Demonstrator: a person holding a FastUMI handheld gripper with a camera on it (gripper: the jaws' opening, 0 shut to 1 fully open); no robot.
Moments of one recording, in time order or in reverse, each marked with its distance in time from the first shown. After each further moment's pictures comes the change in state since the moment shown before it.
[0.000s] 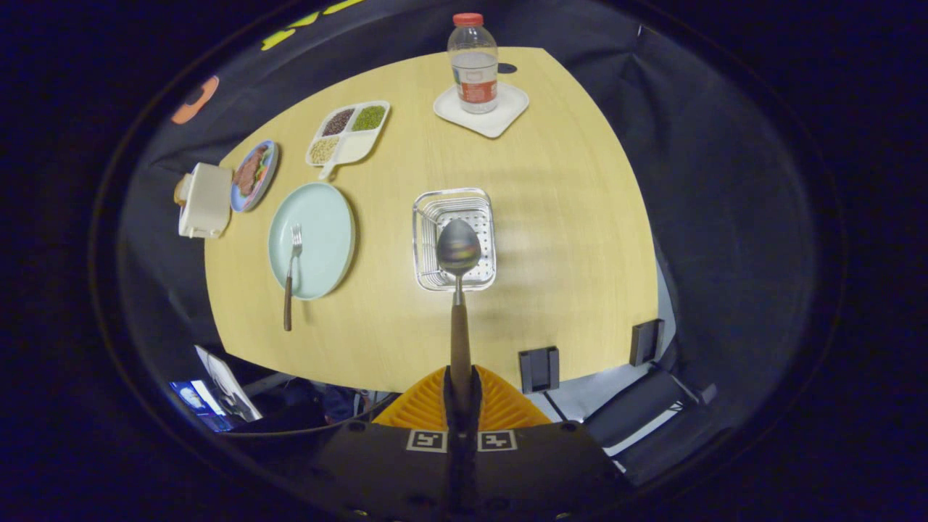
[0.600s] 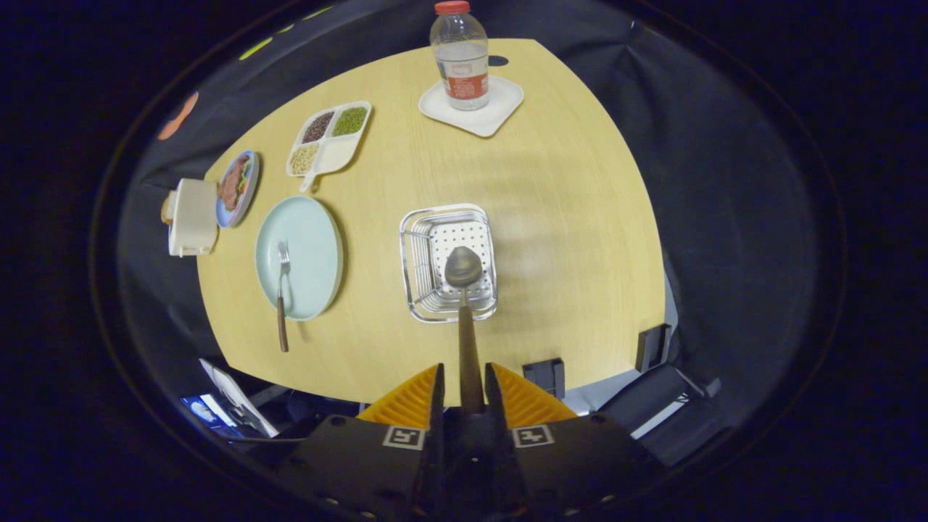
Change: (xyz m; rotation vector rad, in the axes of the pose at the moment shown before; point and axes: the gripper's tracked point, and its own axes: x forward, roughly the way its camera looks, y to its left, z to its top) arm 0.012 0.008 0.027 0.027 -0.005 -0.017
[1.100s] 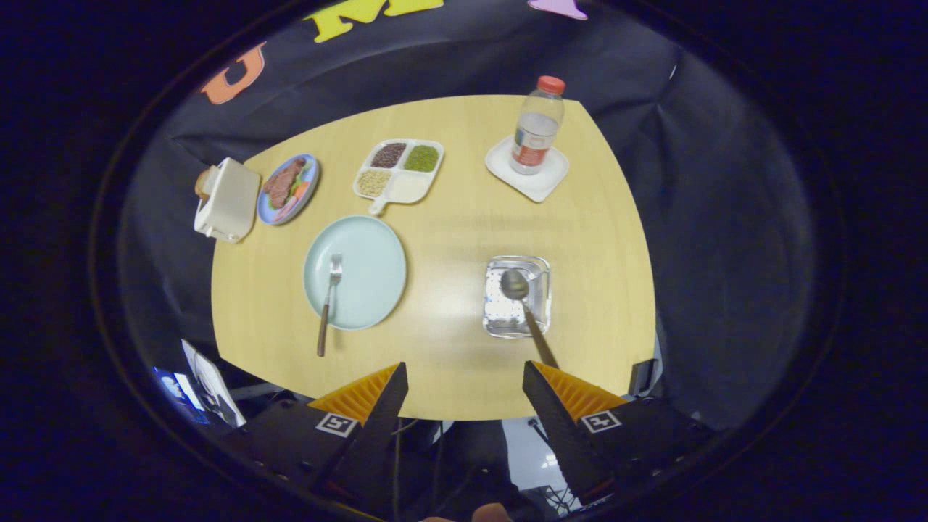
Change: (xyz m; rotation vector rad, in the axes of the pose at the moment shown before) arm -0.050 0.092 -0.006 -0.140 -0.196 0.006
